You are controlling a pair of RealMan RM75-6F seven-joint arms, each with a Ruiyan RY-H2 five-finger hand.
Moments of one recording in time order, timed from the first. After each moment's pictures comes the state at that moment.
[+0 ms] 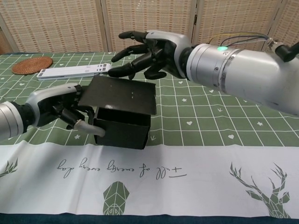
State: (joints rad) left arm -0.65 -1.52 -0.13 -1.53 1.26 0.89 -0.59; right arm 0.84 -1.66 0.46 -1.67 -0.92 0.75 0.17
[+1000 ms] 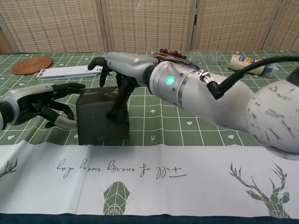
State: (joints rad) left arm -0.57 -1.44 -0.19 -1.62 1.07 0.86 -0.38; right arm 1.09 -1.80 0.28 -1.49 -0.91 0.94 -0.47
